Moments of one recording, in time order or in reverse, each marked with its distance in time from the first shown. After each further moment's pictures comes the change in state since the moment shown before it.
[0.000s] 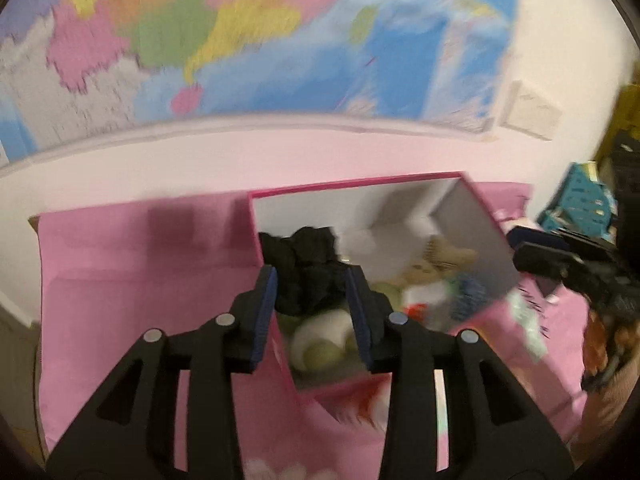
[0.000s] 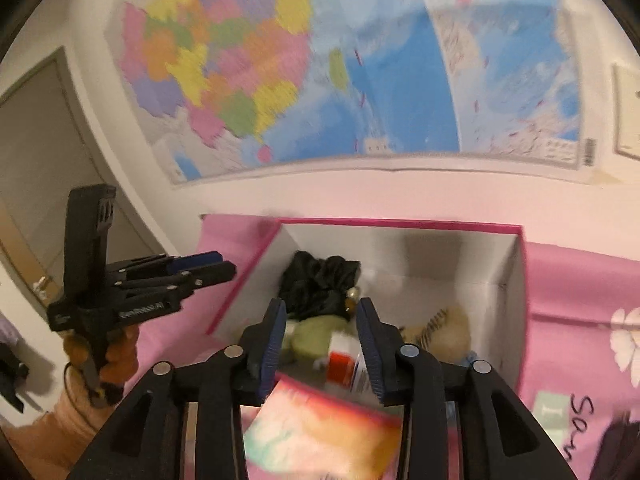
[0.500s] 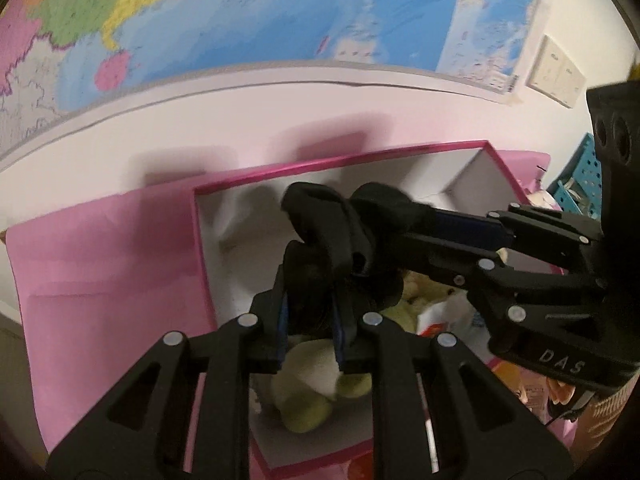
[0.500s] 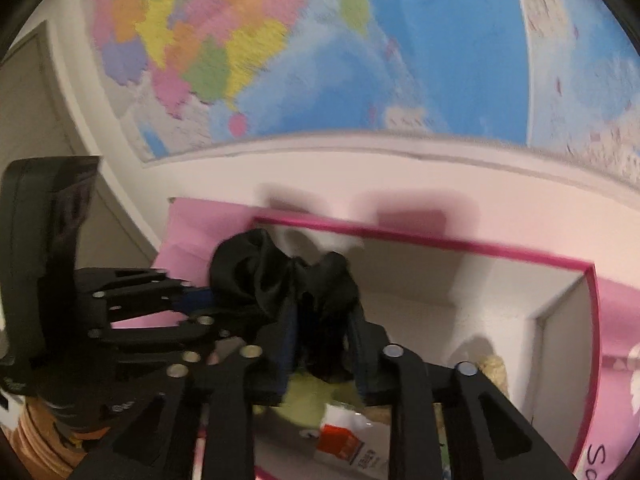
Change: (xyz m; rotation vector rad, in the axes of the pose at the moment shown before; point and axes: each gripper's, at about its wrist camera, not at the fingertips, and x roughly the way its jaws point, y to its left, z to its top) left arm 0.098 -0.011 0.028 0.014 0.196 0.023; right arm 0.125 -0.003 0.032 0.003 0.131 -0.083
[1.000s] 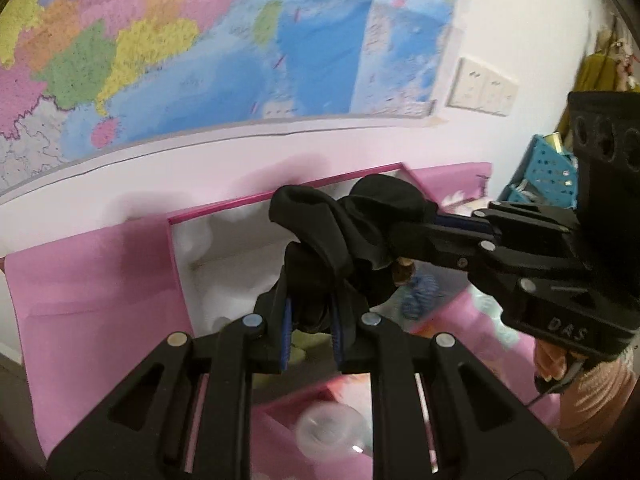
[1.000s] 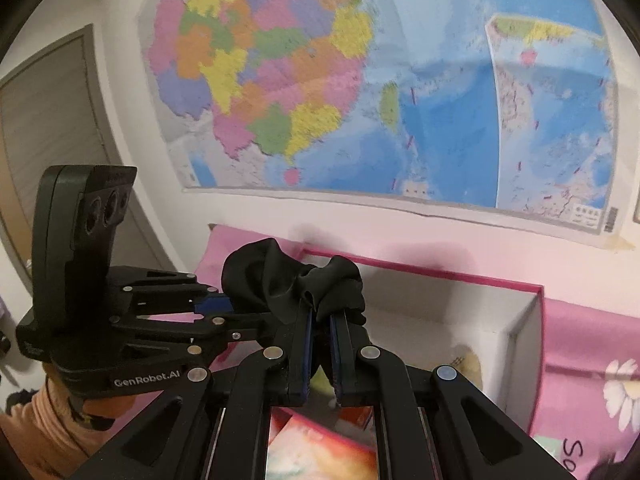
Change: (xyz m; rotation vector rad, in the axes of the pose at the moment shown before) left arm -0.062 -0.029 -0.010 0.086 -0.122 -0.098; right arm -0.073 0.025 -0.009 -0.099 -0.160 0.050
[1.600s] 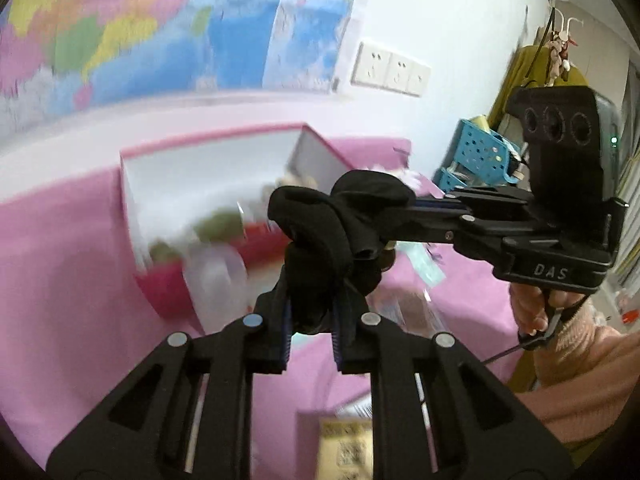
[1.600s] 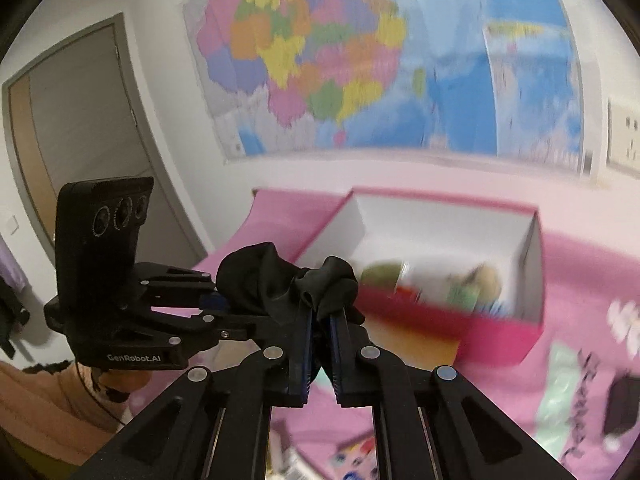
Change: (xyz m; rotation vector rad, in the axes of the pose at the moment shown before) left arm -0.074 -0.045 -0.088 0.053 -0.079 -0.200; right arm -0.095 0.044 -0.071 -0.056 -0.017 0.060
